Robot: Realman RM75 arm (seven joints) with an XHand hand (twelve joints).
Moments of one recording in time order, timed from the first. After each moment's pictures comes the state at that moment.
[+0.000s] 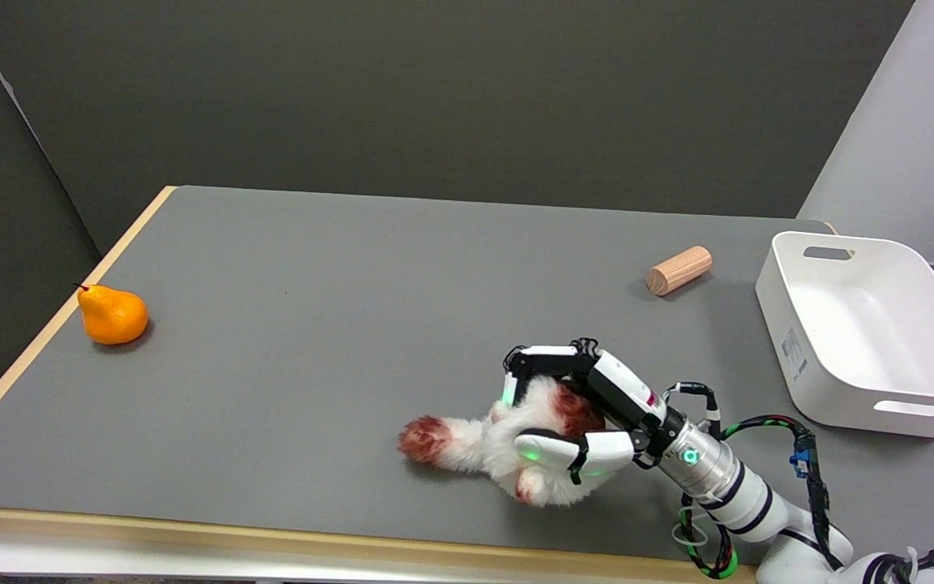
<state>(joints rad) -0.03 -1.01 -2.13 0.94 0.22 1.38 1.42</state>
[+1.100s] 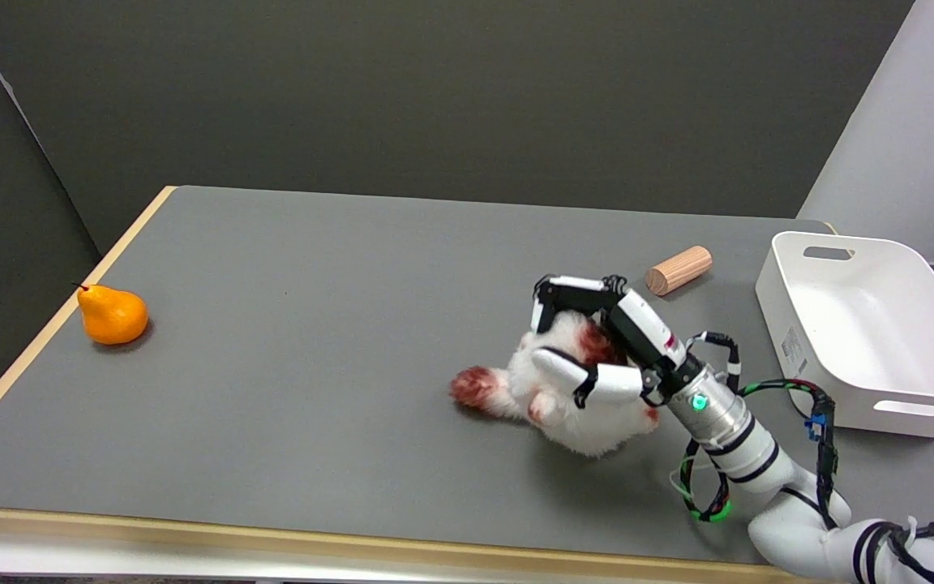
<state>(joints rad) 0.02 -1.01 -2.00 0.95 0.26 1.33 1.32</state>
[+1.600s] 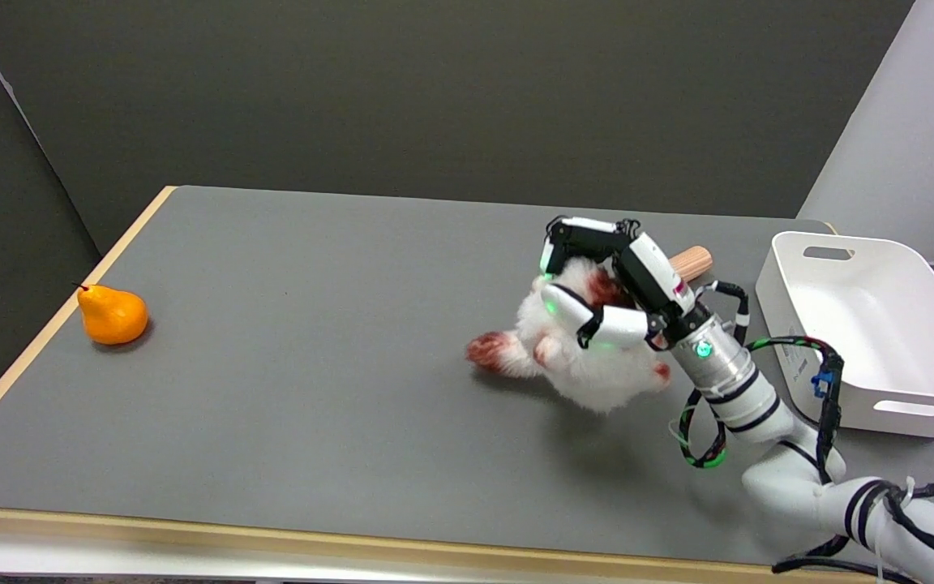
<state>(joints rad) 0.10 -0.98 -1.95 0.99 0.27 1.26 1.32</state>
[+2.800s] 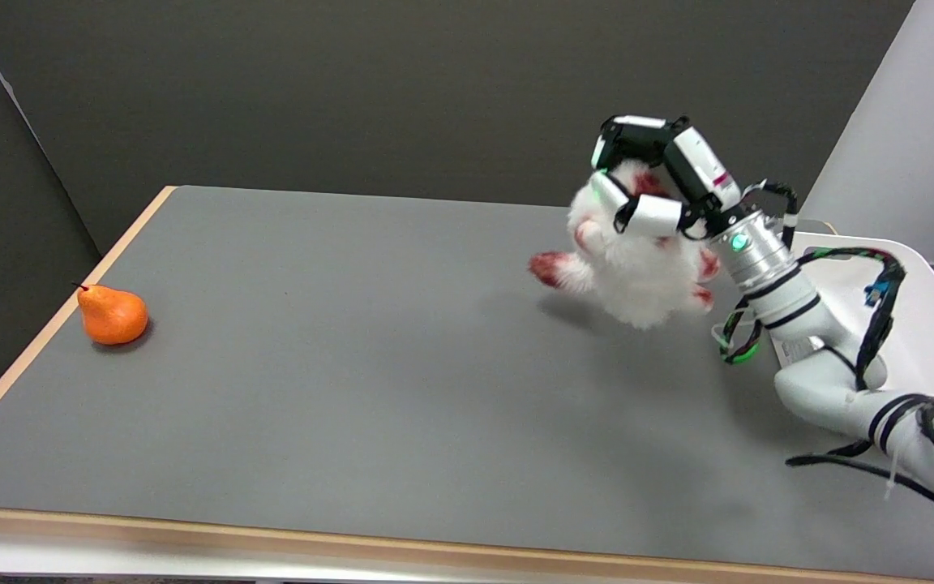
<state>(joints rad) 0.26 -0.87 -1.82 0.97 0.27 1.02 1.31</state>
